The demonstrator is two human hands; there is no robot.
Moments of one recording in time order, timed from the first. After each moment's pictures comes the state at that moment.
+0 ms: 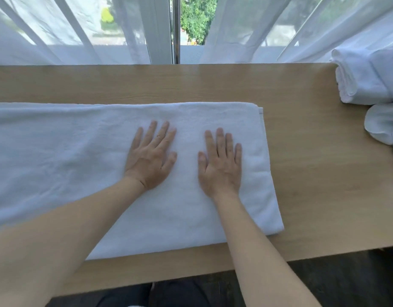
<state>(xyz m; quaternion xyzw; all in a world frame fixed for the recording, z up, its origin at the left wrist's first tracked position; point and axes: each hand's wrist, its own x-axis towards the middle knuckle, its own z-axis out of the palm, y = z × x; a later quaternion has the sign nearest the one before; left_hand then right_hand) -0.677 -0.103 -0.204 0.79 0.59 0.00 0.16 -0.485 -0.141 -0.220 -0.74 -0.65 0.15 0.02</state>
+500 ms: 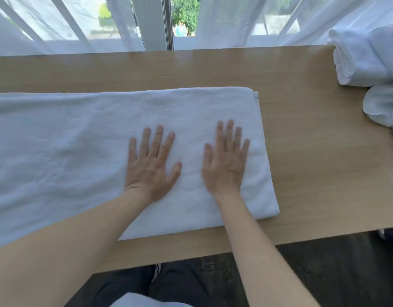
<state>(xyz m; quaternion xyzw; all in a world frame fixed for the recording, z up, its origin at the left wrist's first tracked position) -0.664 -0.160 -0.224 0.78 0.62 -0.04 0.09 -0.475 -0.170 -0.210 -0.77 -0.62 0.12 0.12</state>
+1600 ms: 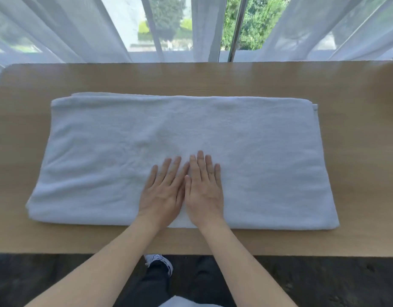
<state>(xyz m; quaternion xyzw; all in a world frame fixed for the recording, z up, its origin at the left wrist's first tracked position) -0.781 -0.239 -0.210 0.77 0.62 -0.04 0.15 -0.645 -0.231 -0.204 -0.64 -0.71 0.24 0.13</state>
